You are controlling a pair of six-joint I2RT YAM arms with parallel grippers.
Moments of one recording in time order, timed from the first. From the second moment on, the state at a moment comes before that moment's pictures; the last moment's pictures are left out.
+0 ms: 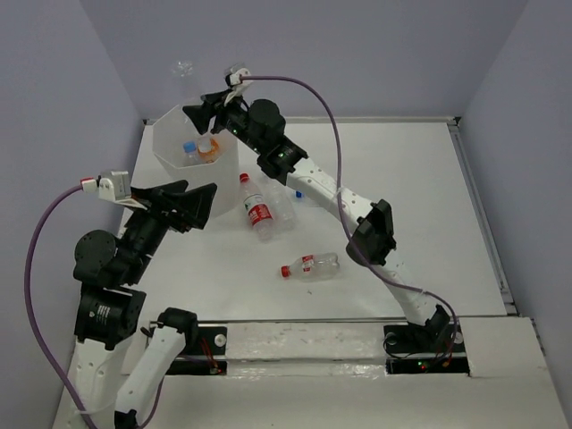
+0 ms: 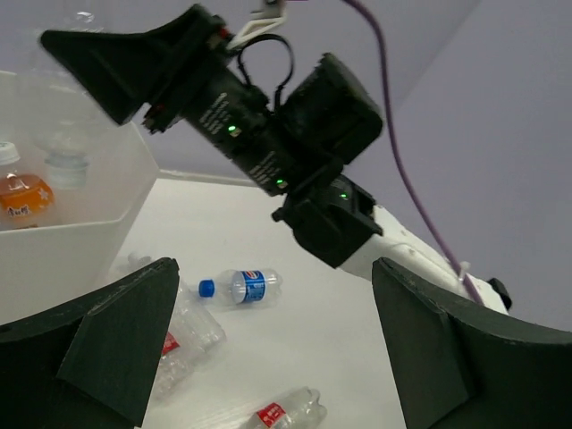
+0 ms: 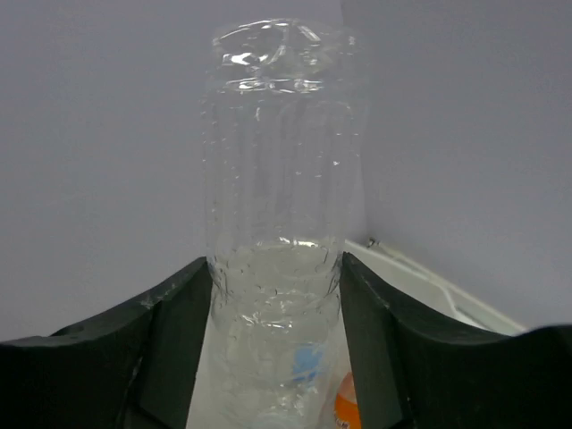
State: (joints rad) left arm -0.24 0.51 1.02 -0.33 0.17 -0.55; right arm 0.86 2.44 2.59 0.21 -0.07 0.22
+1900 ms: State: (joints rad) left arm -0.82 2.18 1.78 -0.48 0.10 0.36; right arm 0.52 0.32 0.47 -0.46 -0.14 0.67
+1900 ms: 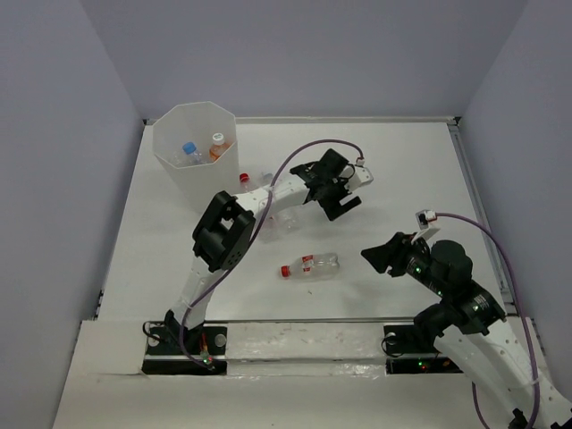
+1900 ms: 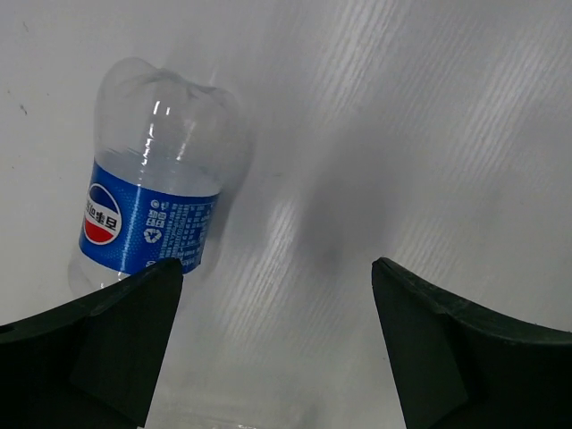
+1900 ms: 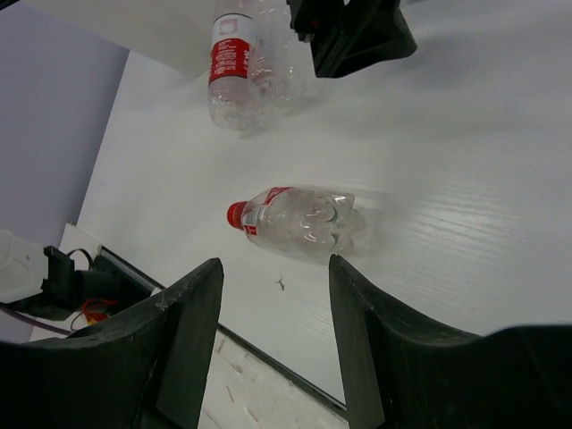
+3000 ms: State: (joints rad) left arm -0.72 2.14 1.91 -0.29 -0.10 0.15; right arm 0.52 0.42 0.47 -0.44 -0.25 0.60
